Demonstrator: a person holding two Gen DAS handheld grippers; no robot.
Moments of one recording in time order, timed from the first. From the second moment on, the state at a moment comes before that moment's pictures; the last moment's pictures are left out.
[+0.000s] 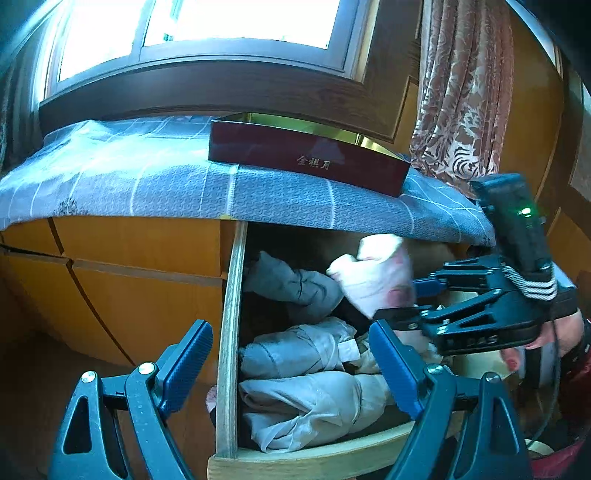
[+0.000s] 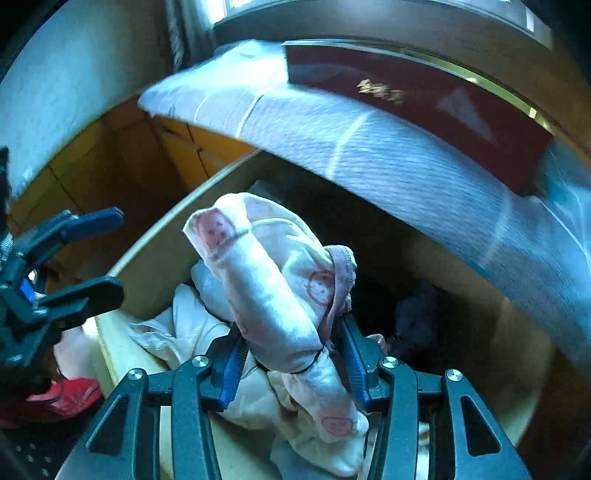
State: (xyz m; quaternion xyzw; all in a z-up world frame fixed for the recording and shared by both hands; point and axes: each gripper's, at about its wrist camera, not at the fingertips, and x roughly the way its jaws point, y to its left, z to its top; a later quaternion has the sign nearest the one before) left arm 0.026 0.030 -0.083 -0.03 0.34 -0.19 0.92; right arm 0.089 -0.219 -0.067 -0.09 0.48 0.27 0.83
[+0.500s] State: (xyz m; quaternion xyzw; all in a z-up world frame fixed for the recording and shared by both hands) left arm 0.059 -0.020 -0.077 0.08 0.37 -0.19 0.91; right arm 0.066 -0.296 -0.050 0.12 0.44 0.26 0.85
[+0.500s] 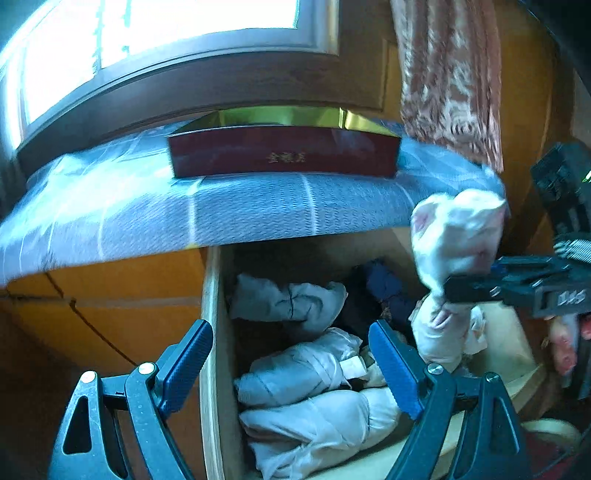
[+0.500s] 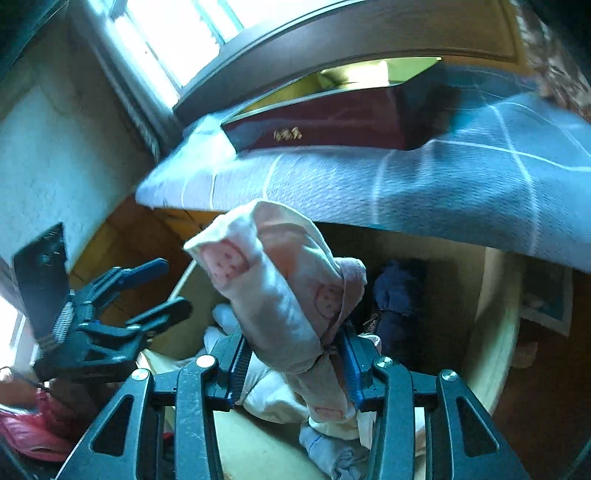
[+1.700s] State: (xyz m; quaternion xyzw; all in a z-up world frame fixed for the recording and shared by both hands) left arm 0.140 -0.114 -0.187 0.41 0.48 -0.27 0.73; right arm 0.055 -0.370 0.008 0.21 0.38 0.26 0.86
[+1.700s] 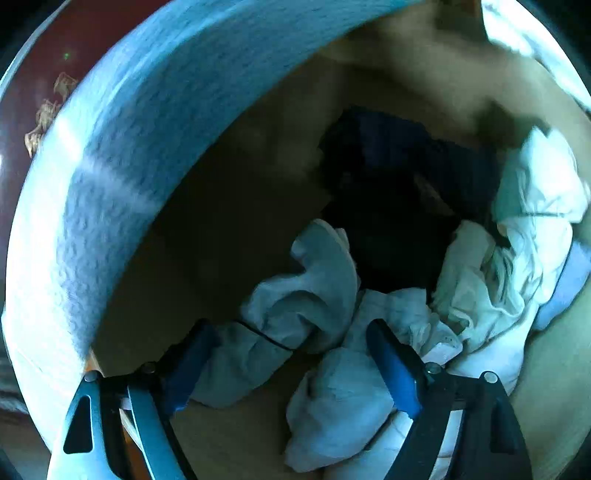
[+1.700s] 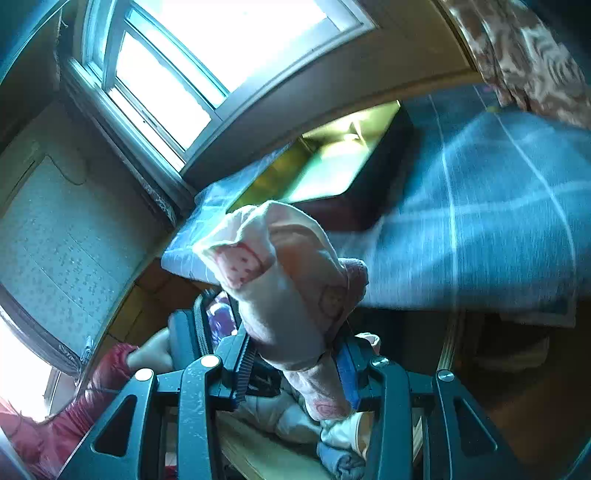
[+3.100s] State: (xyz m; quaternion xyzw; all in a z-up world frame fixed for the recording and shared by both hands) left arm 0.134 -0.108 -0.200 0.36 0.51 -0.30 0.72; right arm 0.386 -0.364 0.007 0.22 0.48 0.03 0.85
